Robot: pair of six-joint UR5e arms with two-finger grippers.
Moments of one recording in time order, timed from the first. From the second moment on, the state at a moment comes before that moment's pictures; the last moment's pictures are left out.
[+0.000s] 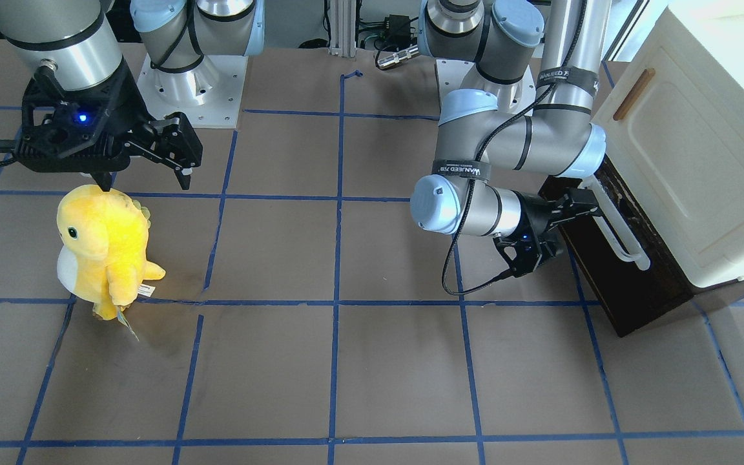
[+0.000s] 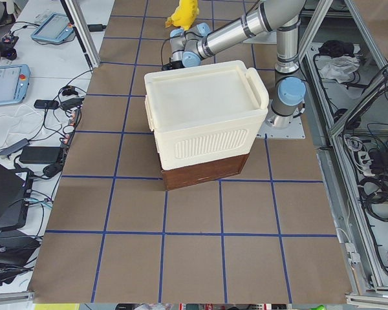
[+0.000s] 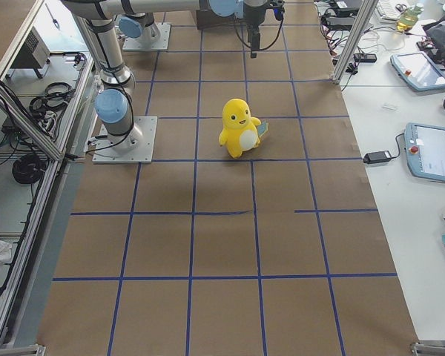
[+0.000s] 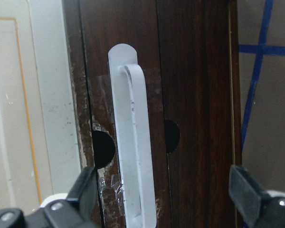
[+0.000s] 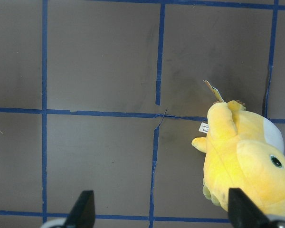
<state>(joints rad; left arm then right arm) -1.71 -1.92 -1.88 -1.51 2.63 -0.63 1.60 -1.48 1.44 -1.57 -1.58 -0.02</state>
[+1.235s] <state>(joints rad) -1.66 -1.94 -1.87 -1.51 2.65 -0.62 1.60 -1.48 1.44 -1.57 -1.58 -0.02</state>
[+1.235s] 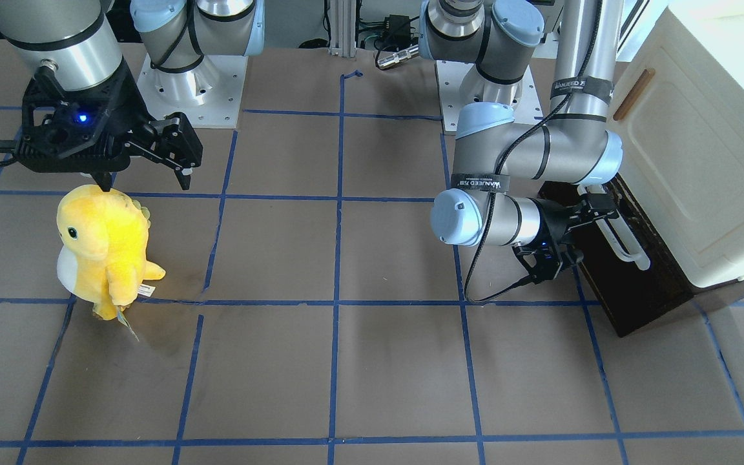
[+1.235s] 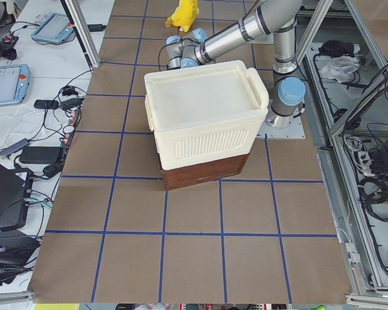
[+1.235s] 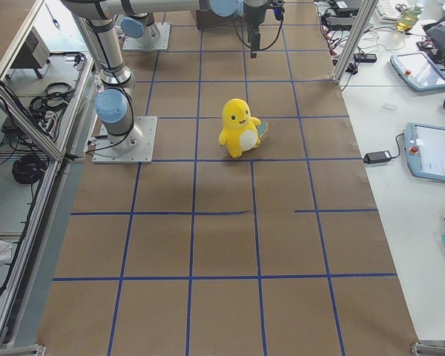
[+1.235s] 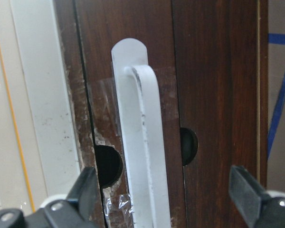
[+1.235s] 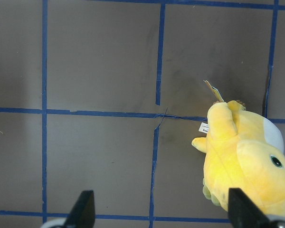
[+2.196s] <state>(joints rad) -1.65 -1.96 -1.88 -1.51 2.70 -0.63 1.60 -1.48 1.44 -1.57 -1.58 -0.02</state>
